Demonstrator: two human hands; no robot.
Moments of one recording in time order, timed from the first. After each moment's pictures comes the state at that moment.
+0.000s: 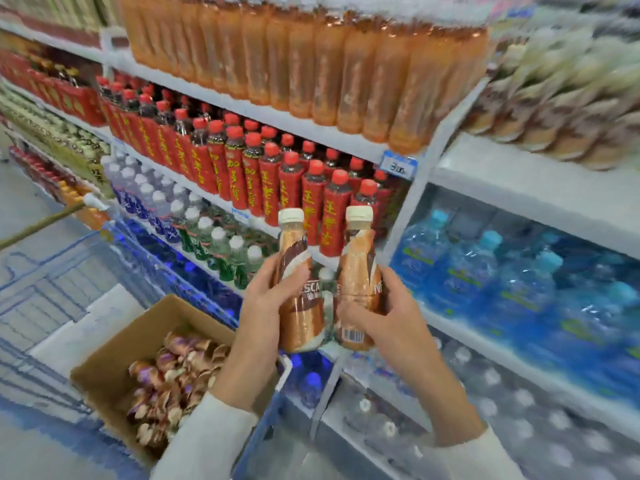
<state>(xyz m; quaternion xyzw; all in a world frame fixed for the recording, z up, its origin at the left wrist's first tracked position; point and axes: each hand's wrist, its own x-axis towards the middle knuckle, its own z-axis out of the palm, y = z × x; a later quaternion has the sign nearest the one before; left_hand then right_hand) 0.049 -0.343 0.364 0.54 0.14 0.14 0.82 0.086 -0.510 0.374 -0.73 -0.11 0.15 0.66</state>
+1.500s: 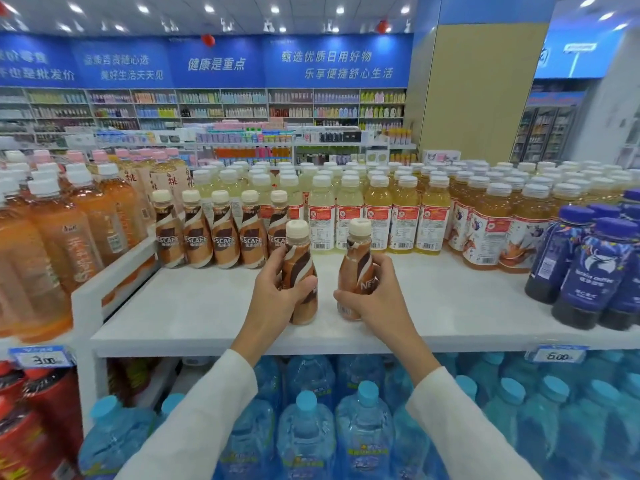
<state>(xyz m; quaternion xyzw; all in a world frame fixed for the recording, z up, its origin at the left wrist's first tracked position) 0.343 -0.742 0.454 0.71 -0.20 0.07 0.67 0.292 -0.919 0.441 -0.78 0.05 -0.24 0.58</state>
